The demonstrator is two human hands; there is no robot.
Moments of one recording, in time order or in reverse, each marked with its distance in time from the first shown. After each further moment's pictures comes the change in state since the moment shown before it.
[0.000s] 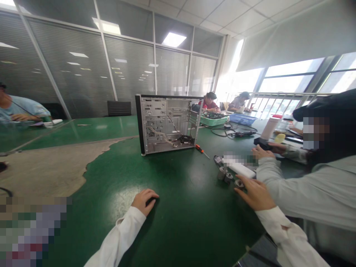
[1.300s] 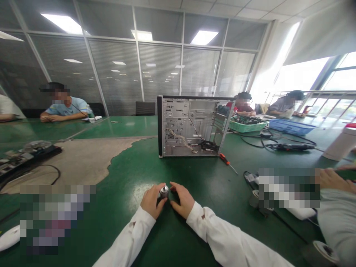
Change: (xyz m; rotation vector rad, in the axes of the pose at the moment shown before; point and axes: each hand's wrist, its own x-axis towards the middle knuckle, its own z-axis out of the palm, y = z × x) left_hand 0.010 0.004 -0.005 0.219 0.249 -0.216; right_hand 0.084 -0.253 0.073 1.010 -0.233 -0.413
